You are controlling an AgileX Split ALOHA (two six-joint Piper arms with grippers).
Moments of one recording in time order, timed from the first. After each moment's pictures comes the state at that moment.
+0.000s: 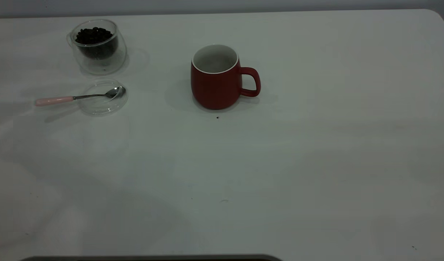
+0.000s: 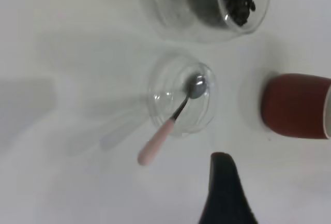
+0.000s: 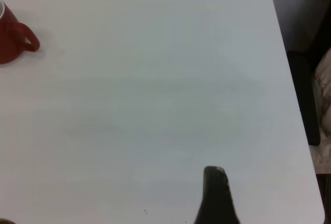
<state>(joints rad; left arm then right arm) 0.52 2.10 -1.36 -0.95 0.95 0.79 0.02 0.03 -0.47 -0.02 1.12 0.03</state>
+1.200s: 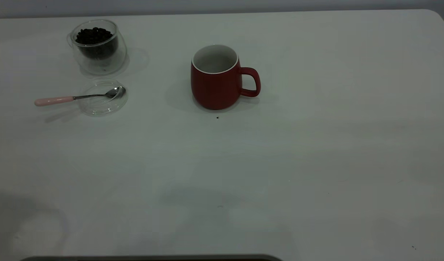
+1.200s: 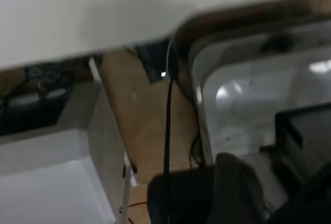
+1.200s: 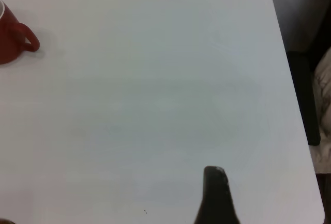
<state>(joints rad) -0.14 1.09 -0.71 -0.06 1.15 0.05 0.02 0.03 -0.47 -0.02 1.12 0.03</state>
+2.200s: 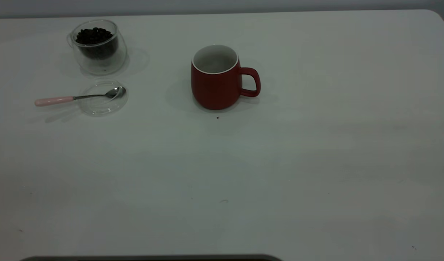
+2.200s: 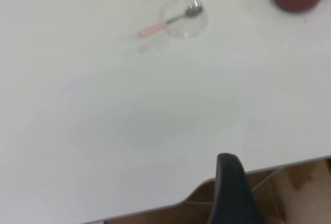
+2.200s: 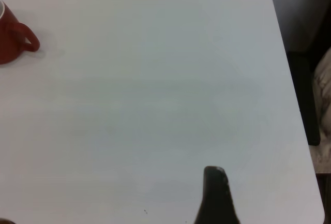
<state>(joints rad) -0.11 -0.01 -0.49 -0.06 1.13 0.07 0.02 0.03 -0.47 -0.02 1.12 0.03</state>
